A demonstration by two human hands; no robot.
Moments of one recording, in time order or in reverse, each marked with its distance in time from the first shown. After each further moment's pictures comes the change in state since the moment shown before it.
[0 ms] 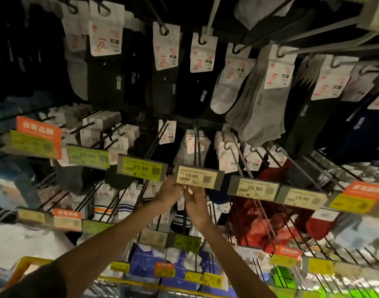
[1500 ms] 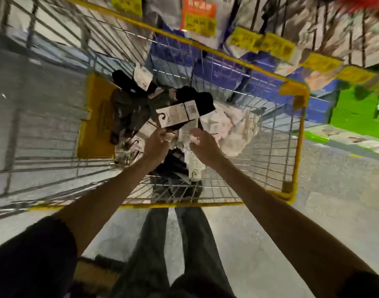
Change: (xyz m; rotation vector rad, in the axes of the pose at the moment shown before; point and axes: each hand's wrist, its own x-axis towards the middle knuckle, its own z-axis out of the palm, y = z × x) left_hand -0.333 -0.500 0.076 0.431 0.105 -0.739; right_hand -0.371 0.380 0.133 -0.316 -0.688 0.439
